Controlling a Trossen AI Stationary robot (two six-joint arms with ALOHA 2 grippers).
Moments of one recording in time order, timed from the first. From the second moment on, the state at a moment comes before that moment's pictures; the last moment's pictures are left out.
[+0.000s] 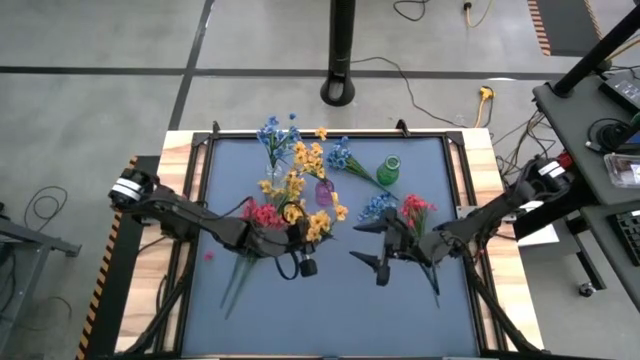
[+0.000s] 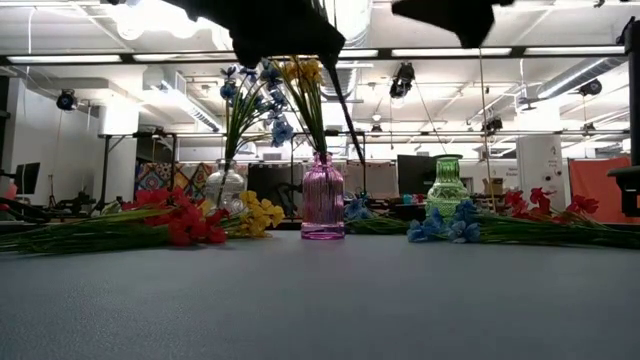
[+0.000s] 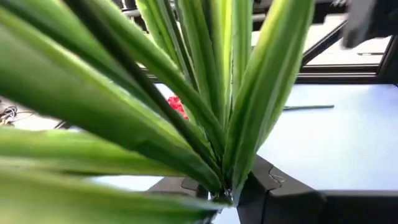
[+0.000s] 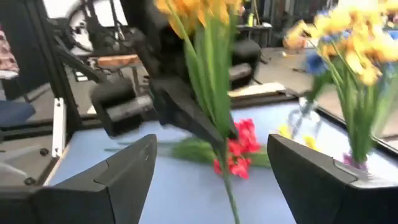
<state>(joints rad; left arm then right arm) -0.33 1.57 0.92 0.34 -0.58 -0.08 0.48 1.36 0.67 0.62 0.67 0.10</state>
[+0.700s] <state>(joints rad) -0.33 1.65 0.98 0.36 -0.56 -0.04 0.36 1.52 0.85 0.53 0.47 0.05</state>
